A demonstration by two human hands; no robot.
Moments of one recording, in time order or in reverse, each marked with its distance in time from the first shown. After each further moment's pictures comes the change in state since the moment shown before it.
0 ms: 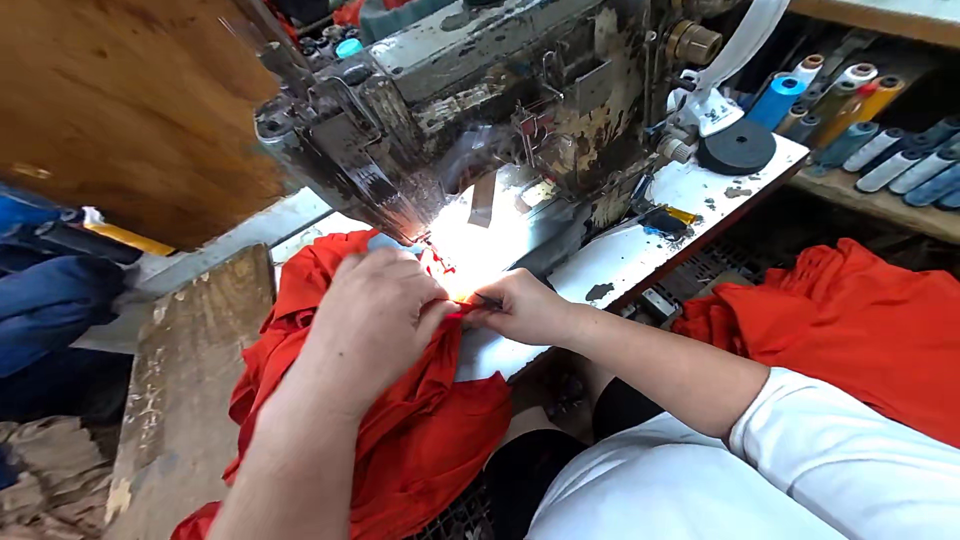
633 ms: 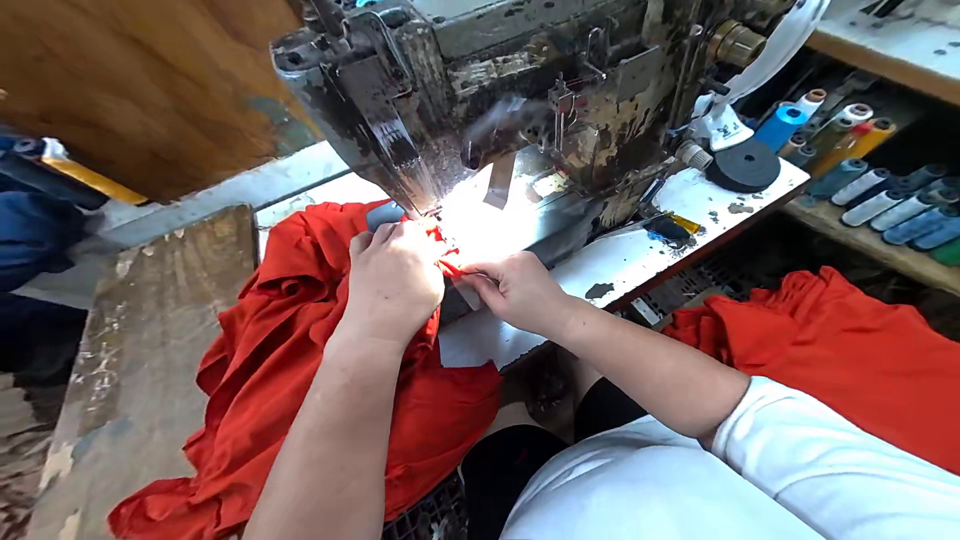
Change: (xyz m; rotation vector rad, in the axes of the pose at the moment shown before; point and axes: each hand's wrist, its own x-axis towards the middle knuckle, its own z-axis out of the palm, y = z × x) left_hand 0.005 -0.005 0.055 0.090 -0.044 -0.418; right_hand 0.009 0.006 0.013 -0.267 0.168 -0.061
